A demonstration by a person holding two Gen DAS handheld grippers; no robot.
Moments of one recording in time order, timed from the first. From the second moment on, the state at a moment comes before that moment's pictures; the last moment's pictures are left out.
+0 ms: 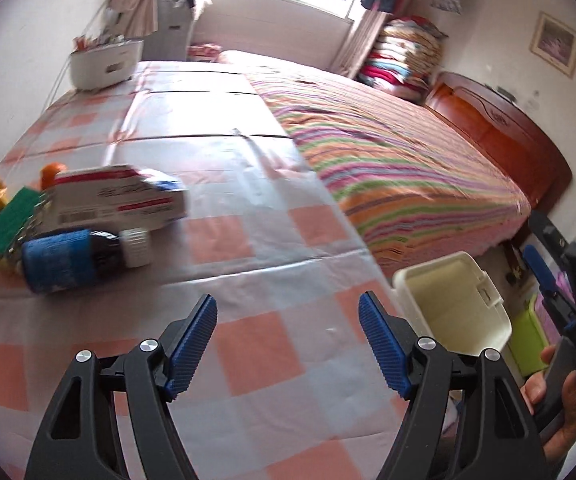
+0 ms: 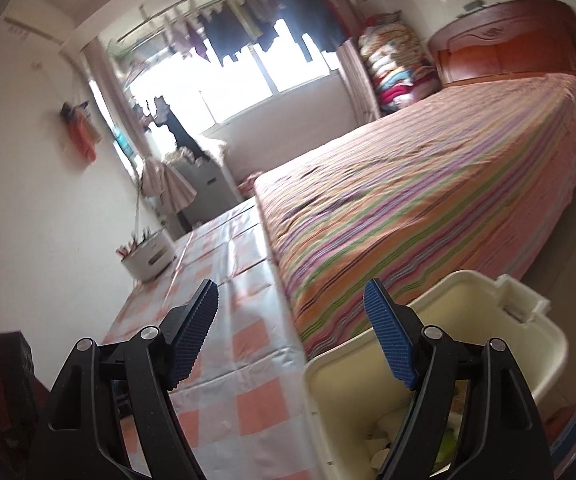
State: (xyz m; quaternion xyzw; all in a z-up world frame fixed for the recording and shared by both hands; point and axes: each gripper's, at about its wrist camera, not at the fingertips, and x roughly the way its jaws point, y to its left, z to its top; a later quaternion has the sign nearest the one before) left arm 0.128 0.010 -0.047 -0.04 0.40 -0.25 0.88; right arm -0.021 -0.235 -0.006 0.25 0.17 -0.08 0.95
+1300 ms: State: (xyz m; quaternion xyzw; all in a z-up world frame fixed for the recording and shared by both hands) left arm 0.182 0.231 -0.025 -0.14 0.36 -0.15 0.91; right arm 0.199 0.059 -0.046 -0.21 0.43 0.45 0.75
